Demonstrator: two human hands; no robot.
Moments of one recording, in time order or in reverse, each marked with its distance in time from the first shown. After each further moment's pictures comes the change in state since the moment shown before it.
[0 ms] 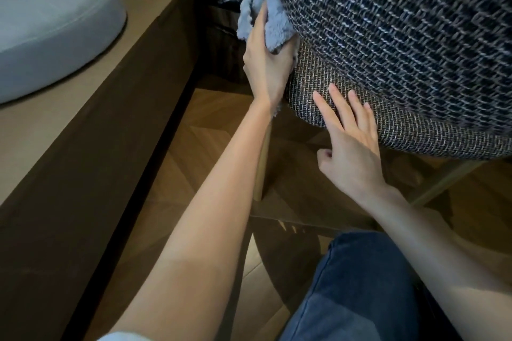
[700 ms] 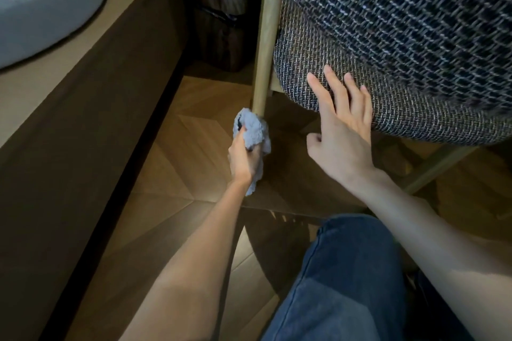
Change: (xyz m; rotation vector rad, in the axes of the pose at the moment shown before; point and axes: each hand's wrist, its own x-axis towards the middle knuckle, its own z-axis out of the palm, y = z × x) left_hand -0.130 -0.145 -0.041 0.313 -0.236 -0.362; right_hand 0.001 -0.006 0.011 -0.088 0.065 0.026
